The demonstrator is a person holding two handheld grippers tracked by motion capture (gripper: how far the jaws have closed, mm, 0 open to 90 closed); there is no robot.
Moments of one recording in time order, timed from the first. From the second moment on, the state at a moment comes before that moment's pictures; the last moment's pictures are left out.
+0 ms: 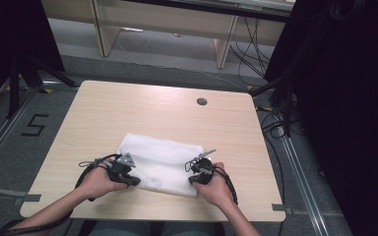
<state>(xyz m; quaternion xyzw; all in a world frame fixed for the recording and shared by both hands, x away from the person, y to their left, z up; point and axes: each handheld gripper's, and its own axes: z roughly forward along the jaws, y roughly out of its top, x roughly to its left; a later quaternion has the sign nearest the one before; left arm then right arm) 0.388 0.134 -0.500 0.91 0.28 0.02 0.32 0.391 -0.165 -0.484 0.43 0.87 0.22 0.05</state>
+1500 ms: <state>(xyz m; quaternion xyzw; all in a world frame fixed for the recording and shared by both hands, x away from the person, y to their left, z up) 0.397 0.115 -0.500 0.91 0.26 0.04 0.32 0.518 -0.109 -0.483 0.37 0.90 0.19 0.10</state>
